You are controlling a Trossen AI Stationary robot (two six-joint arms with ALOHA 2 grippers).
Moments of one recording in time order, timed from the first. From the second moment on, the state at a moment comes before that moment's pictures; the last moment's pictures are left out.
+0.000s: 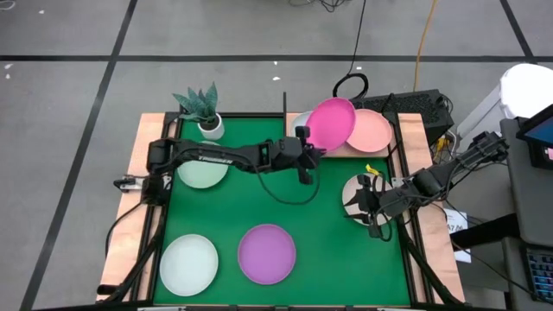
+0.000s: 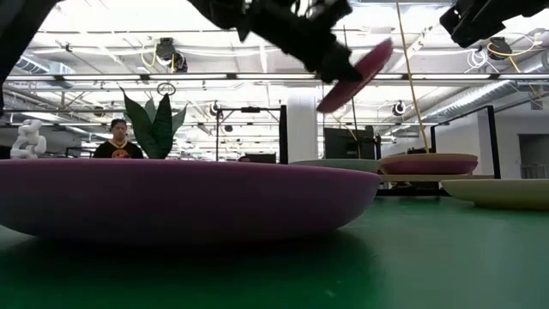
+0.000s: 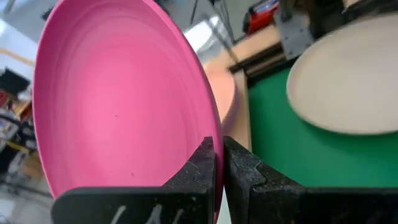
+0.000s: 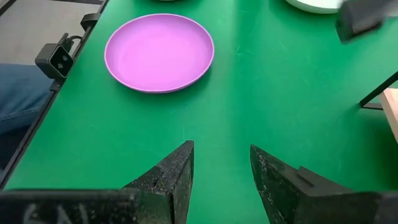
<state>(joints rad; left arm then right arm) 0.09 2.00 1.55 0.12 -0.26 0.61 0.51 0.84 0.73 -0.60 0.29 0.28</state>
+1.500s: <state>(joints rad) 0.20 2.19 1.74 -0.11 -0.29 0.56 0.51 0.83 0.73 -0.61 0.32 0.24</state>
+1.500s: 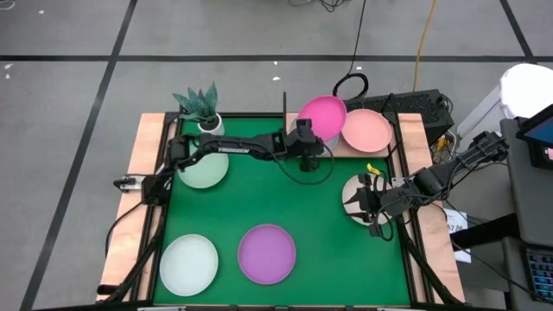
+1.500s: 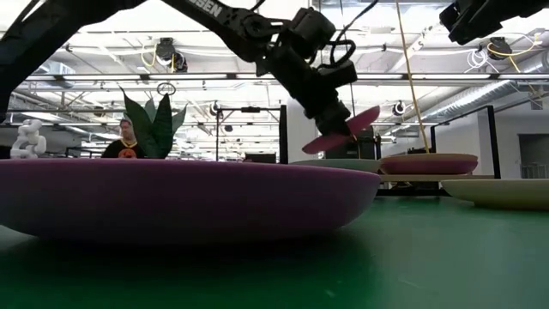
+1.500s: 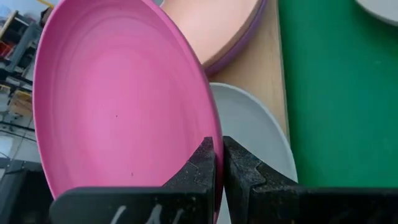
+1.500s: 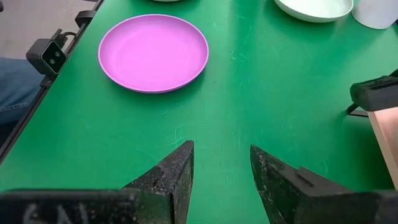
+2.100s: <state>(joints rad) 0.19 2.19 1.74 -0.29 -0.28 0.61 0.51 0.83 0.73 -0.61 0.31 0.25</state>
